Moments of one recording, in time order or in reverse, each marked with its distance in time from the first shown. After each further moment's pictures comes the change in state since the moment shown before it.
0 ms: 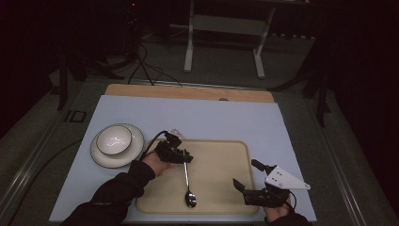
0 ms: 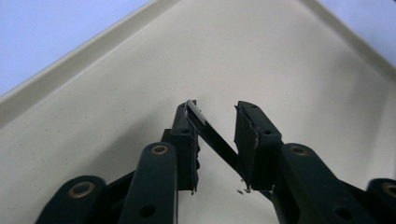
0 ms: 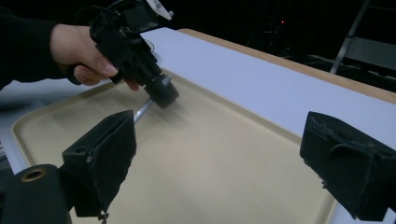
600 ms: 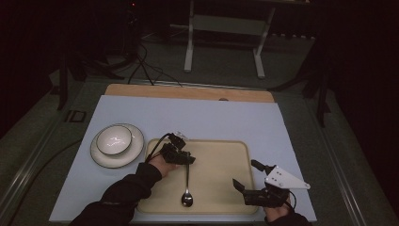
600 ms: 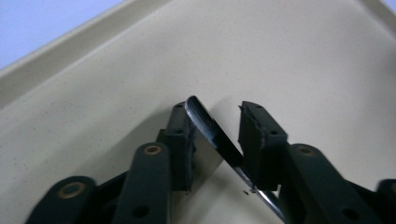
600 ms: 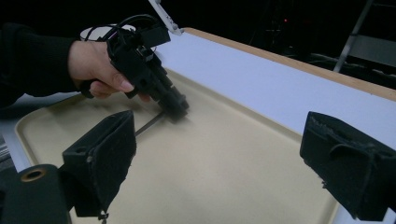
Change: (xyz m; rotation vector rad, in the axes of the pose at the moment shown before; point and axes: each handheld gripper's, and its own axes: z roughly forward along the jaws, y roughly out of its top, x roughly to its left) left arm 0.003 -0.002 0.023 0.012 0.065 -0.047; right arm 0.000 0.000 0.001 0.005 0.010 0.007
